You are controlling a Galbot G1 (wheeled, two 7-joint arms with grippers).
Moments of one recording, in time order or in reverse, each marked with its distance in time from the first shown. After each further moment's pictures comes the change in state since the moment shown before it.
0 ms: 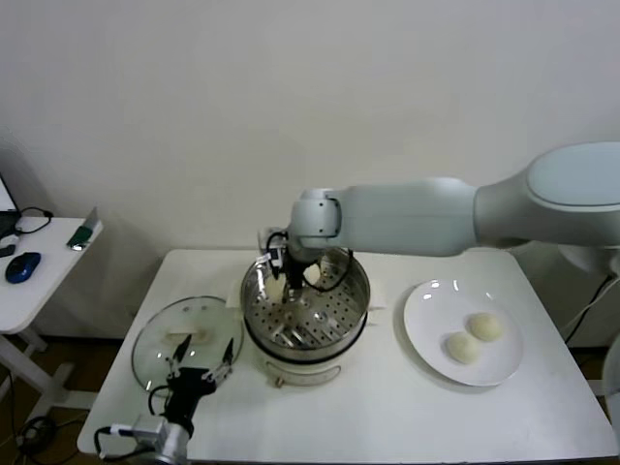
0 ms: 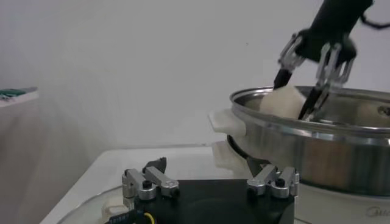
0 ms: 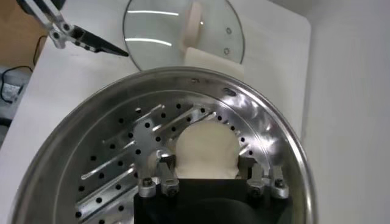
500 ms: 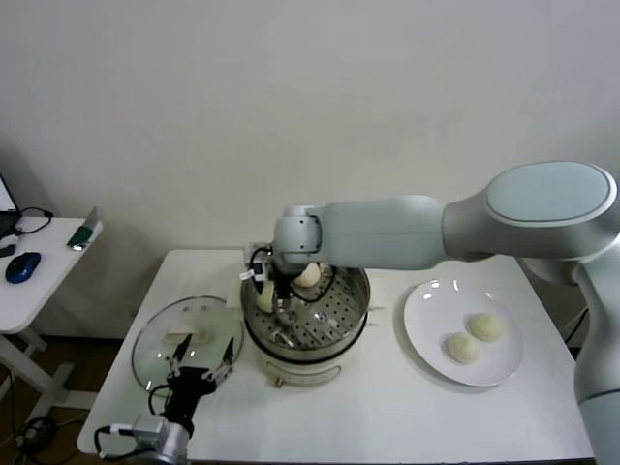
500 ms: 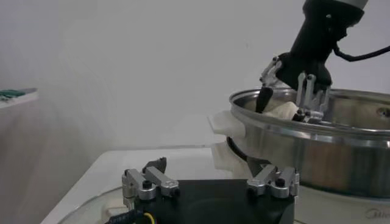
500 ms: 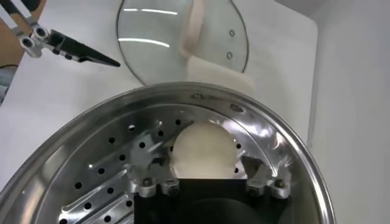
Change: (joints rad) left arm 0.000 -0.001 0.000 -0.005 0.000 0.002 0.001; right arm -0.019 0.030 0.006 -0.013 -0.018 -0.006 0.018
